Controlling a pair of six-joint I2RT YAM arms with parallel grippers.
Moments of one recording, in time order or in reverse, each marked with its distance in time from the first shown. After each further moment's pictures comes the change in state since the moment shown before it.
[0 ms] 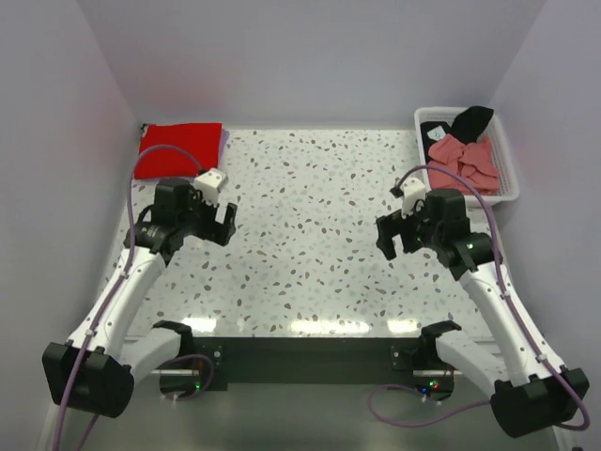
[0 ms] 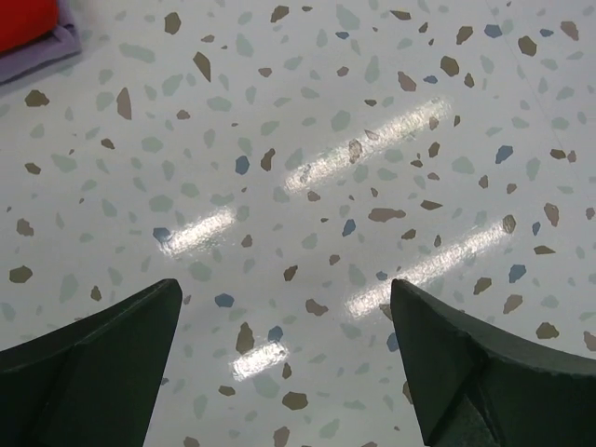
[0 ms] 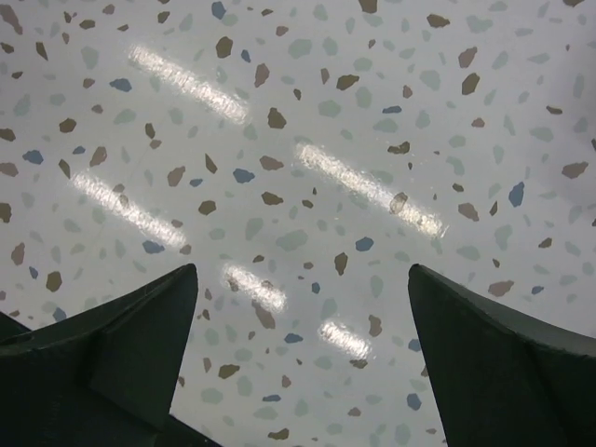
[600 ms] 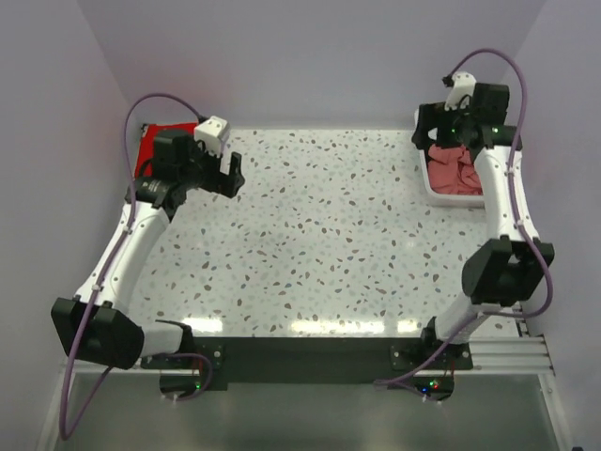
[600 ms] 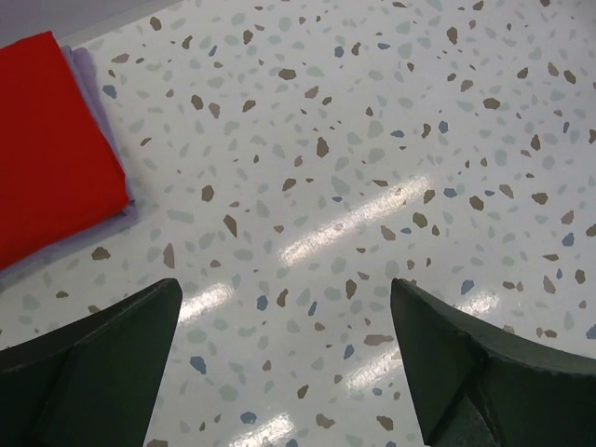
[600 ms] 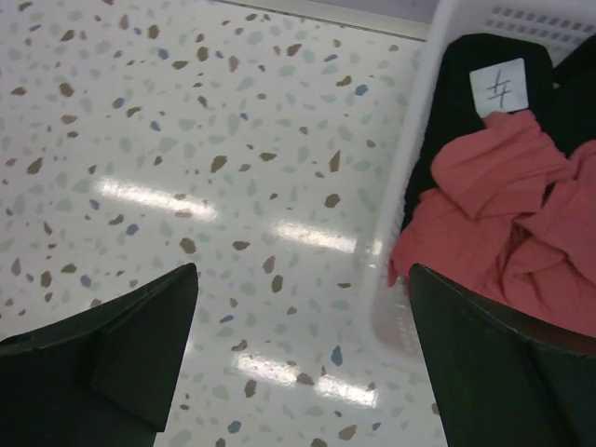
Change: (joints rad) left arm 0.003 0.248 0.394 0.047 0.064 -0.034; right arm -0.306 0.687 0.782 0.016 -0.063 0.022
